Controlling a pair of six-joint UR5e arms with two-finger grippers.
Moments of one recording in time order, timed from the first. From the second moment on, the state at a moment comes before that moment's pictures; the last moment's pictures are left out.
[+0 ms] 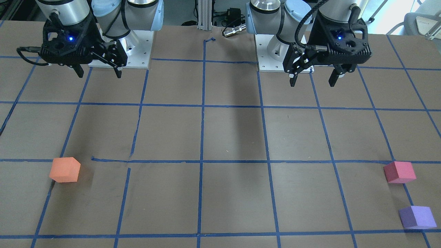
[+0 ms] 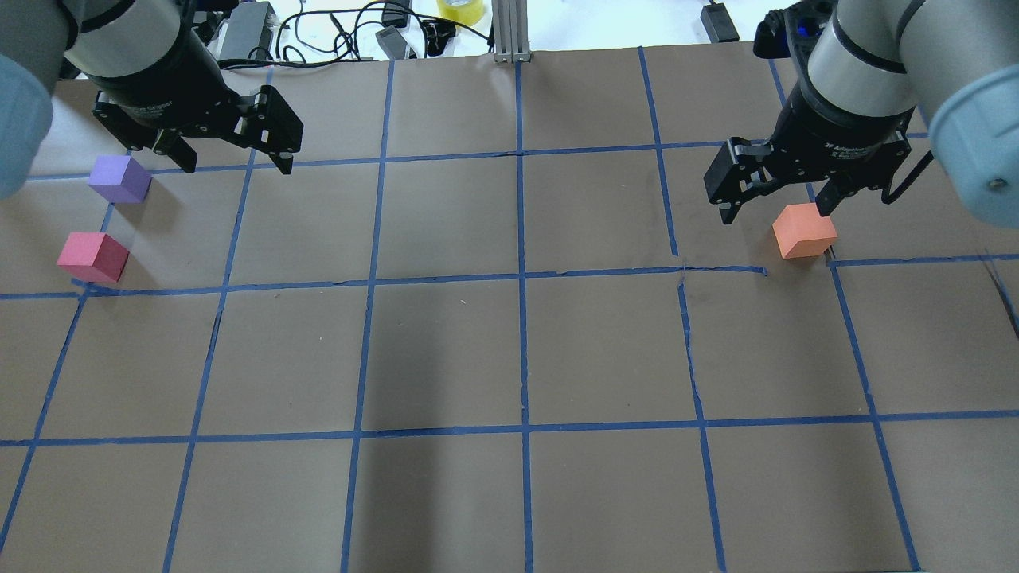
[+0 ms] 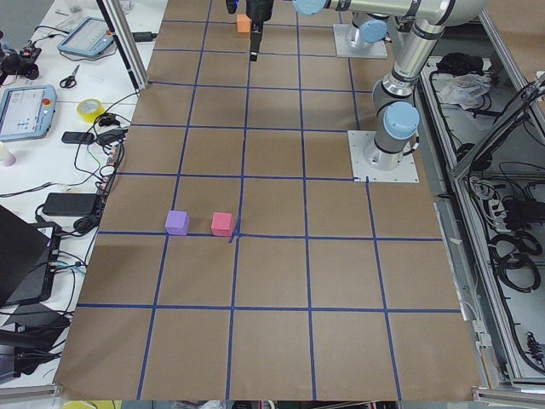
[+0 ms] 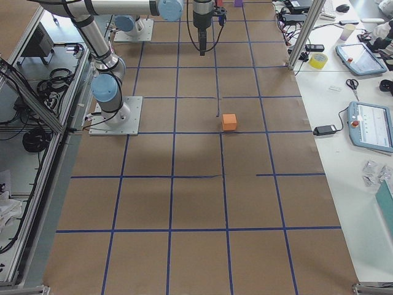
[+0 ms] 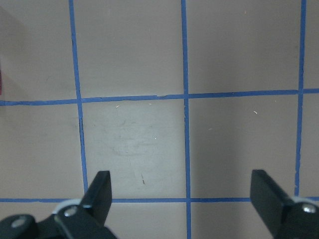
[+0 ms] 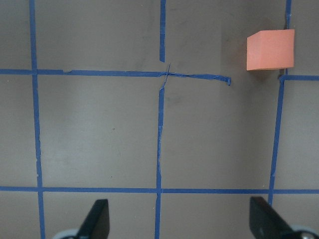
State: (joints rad) left arm -1.57 -1.52 -1.55 -1.50 1.64 0.02; right arm 1.56 -1.68 1.68 -1.58 -1.59 -0.04
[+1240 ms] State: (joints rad) left arm -1.57 -1.52 -1.55 -1.50 1.64 0.02; right arm 1.56 -1.68 1.68 -1.56 -1.60 -0.04
